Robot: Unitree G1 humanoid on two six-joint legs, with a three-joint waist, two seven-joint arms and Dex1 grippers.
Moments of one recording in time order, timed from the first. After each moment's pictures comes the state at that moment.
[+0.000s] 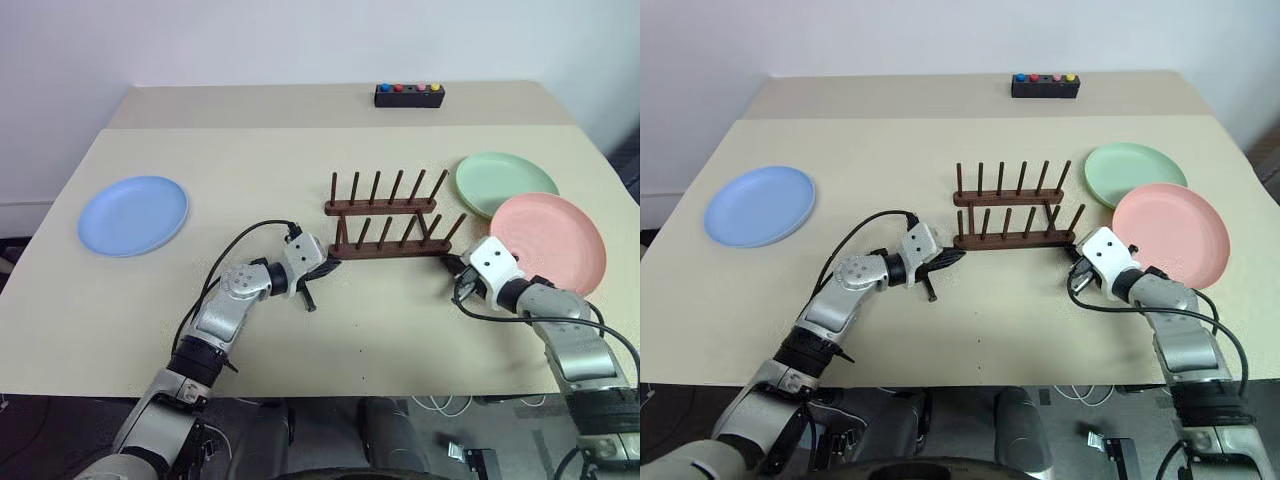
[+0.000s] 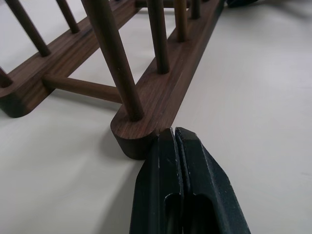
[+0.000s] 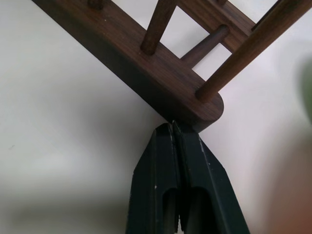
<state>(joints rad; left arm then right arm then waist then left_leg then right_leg) -0.49 0.27 -0.28 0.29 -0.01 0.04 -0.75 -0.18 -0.66 -0.05 0.08 0.04 0.14 0.63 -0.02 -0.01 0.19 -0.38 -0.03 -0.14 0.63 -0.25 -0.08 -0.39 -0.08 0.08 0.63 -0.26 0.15</state>
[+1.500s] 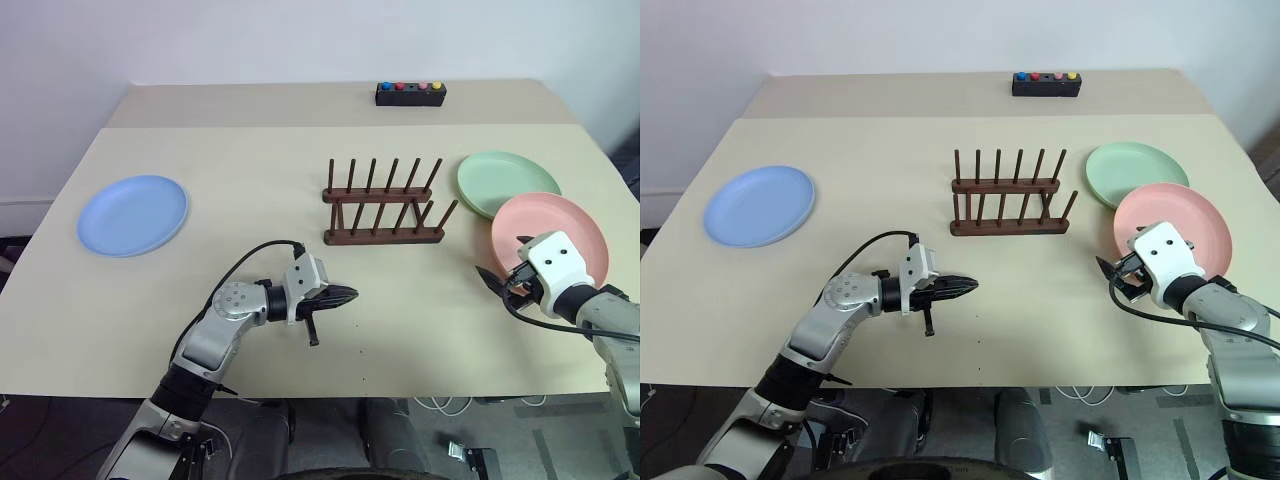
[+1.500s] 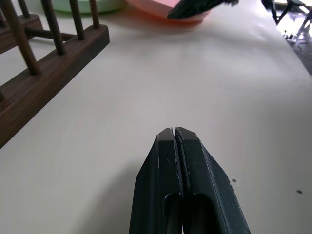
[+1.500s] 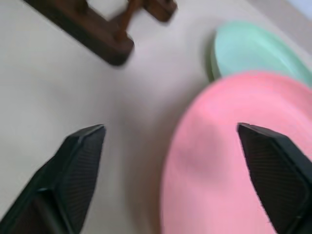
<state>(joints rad) -0.32 0.31 -0.31 -0.03 -0.19 0.21 -0.95 0.07 -0.75 -0.29 -0.28 0.09 0.41 0.54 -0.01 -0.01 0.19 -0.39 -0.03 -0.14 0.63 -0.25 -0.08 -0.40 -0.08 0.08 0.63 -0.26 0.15</state>
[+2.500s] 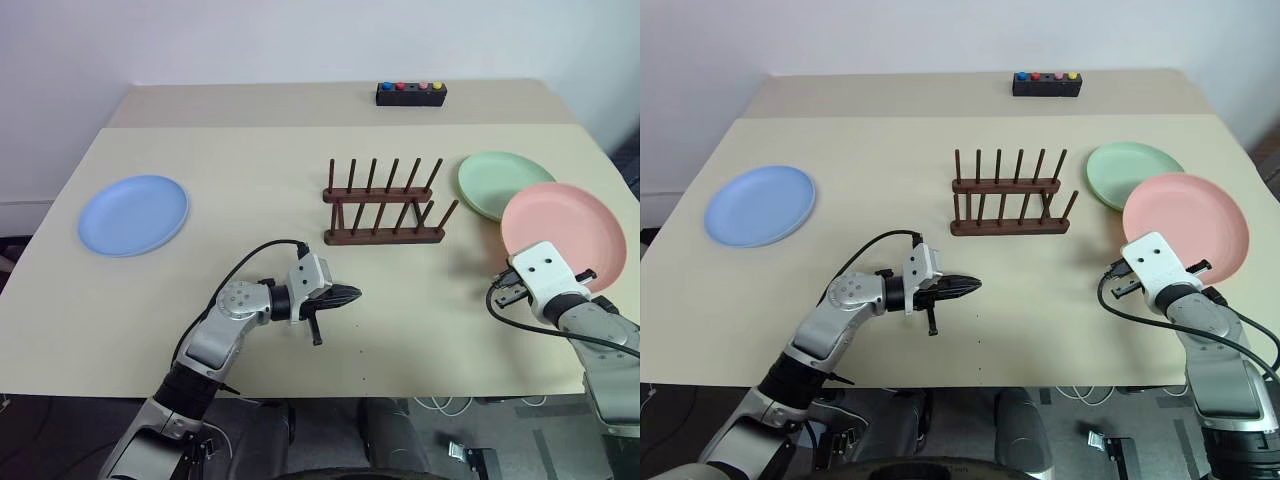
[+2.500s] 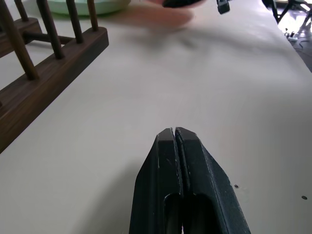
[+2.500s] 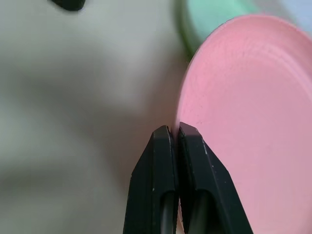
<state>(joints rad) -0.32 0.31 -0.33 -0.02 -0.18 0.19 -0.93 0.07 -0.72 -0.23 -0.33 -0.11 0.42 0.39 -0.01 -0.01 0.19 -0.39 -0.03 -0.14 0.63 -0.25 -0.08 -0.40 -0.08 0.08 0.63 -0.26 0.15</state>
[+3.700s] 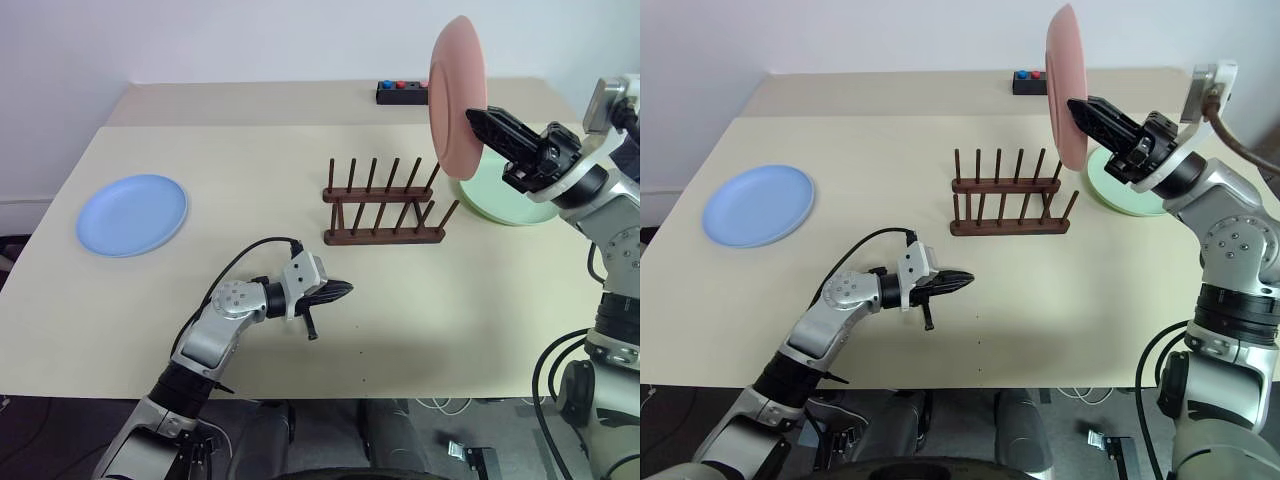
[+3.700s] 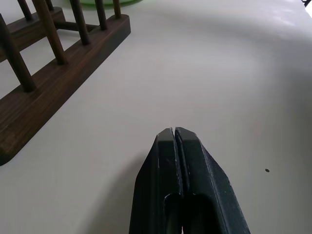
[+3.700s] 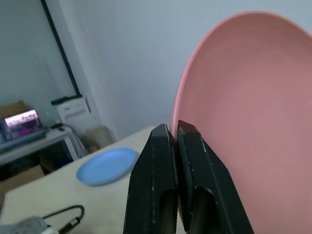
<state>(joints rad) -0.33 0.34 -0.33 -0.01 -0.16 0.17 -0.88 -0.65 -0.67 -0.39 0.03 0.96 0.73 0.85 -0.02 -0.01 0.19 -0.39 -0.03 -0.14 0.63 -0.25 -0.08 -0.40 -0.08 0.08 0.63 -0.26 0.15</state>
